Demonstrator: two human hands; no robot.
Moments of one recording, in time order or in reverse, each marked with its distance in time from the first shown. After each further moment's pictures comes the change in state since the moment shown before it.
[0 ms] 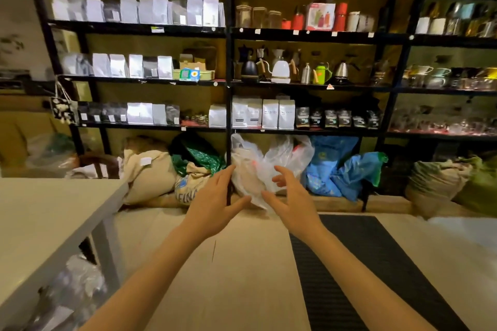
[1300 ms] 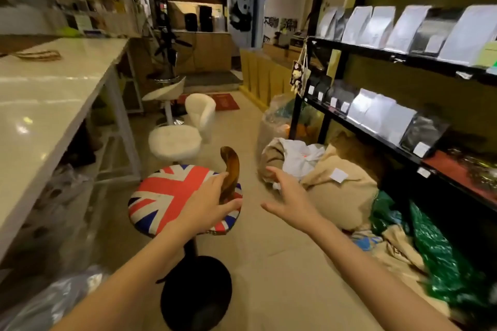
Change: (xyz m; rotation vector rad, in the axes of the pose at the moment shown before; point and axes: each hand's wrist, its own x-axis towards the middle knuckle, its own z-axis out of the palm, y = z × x) left_hand 0.373 -0.515 -0.003 0.262 0.387 -1.146; right_hand 0.623 0.102 0.565 0.293 -1.030 -0.759
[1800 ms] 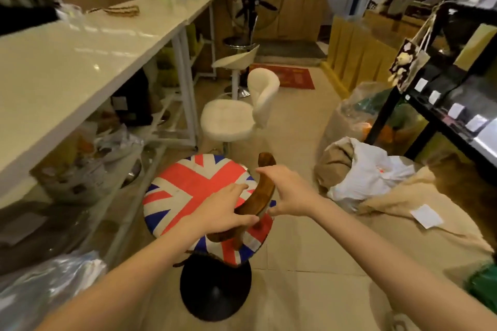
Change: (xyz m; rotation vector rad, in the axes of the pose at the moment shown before) left_hand 0.147 -0.084 0.036 0.139 -0.094 -0.305; right_hand 0.230 0.080 0.075 -0.159 -0.486 -0.524
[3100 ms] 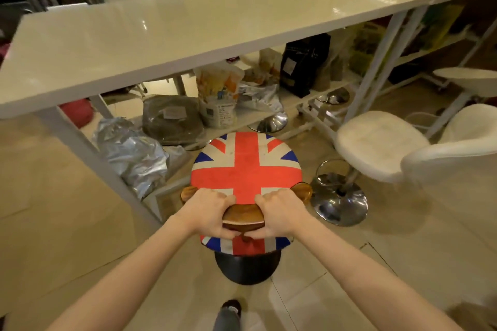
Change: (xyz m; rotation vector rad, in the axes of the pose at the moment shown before) left_hand 0.053 -0.007 0.049 0.385 0.441 -0.568; right_hand 0.174 0.083 0.053 -0.291 -0.295 -1.160
